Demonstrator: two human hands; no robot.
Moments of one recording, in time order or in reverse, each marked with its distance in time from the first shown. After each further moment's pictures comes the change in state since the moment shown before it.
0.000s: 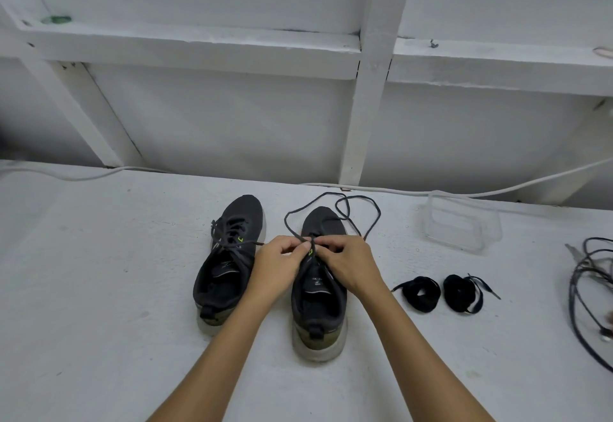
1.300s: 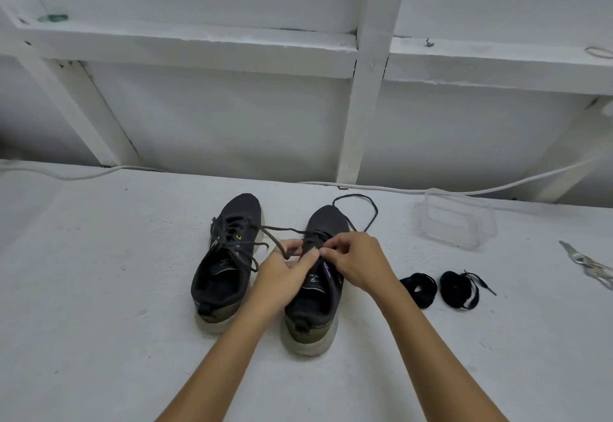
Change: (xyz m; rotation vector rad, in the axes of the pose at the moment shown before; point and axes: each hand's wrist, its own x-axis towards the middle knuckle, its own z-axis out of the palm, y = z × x) left_hand -0.028 0.008 0.002 -0.007 -0.061 -0.205; right_hand -0.012 -0.012 -0.023 -0.200 -0.032 0.046
